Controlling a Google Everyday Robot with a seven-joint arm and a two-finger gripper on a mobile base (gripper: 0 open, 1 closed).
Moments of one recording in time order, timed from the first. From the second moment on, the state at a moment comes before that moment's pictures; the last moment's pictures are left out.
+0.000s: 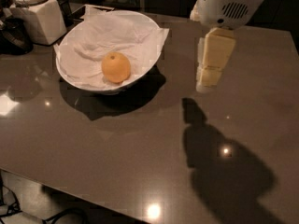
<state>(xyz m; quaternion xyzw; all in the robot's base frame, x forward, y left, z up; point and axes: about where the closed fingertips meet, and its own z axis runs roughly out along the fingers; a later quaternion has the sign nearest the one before) 0.494 -0.102 0.998 -0.68 0.71 -0.03 0.15</state>
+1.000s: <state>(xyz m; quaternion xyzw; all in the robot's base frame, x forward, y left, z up) 0.523 0.006 1.008 -0.75 0.64 -0.08 0.15</state>
